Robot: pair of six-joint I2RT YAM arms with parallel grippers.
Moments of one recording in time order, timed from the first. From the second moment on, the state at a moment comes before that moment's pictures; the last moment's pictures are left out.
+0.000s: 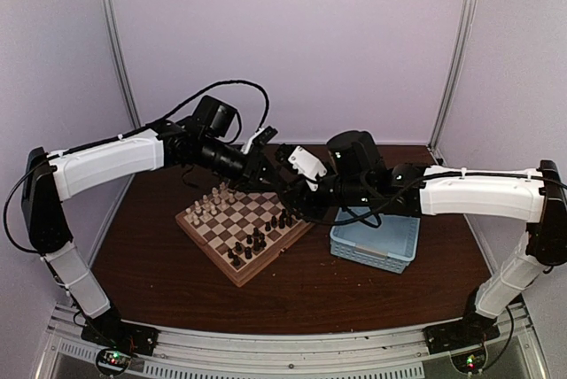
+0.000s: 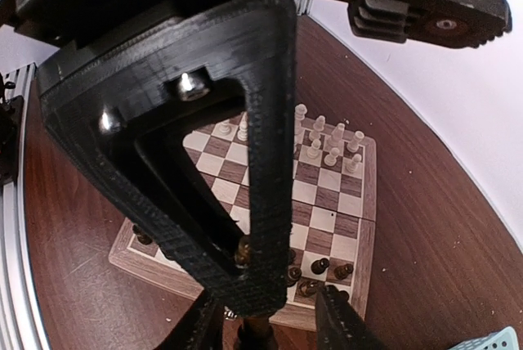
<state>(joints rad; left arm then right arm) -0.72 1.69 1.45 -0.48 0.73 -0.53 0.98 1.56 1.20 -0.12 0.00 -0.15</state>
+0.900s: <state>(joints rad) -0.85 1.73 1.43 -0.66 0.26 -0.24 0.83 1.10 0.68 0.11 0.38 0.10</state>
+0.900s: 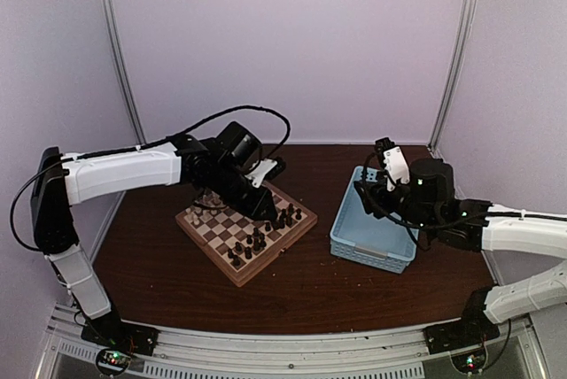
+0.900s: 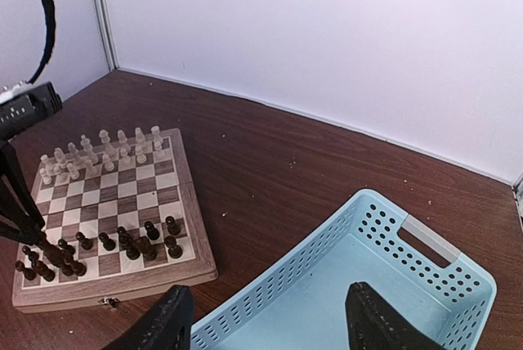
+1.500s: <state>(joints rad) -0.88 1.87 1.42 -0.62 0.10 -0.16 0.82 1.08 0.68 0.13 0.40 0.12</state>
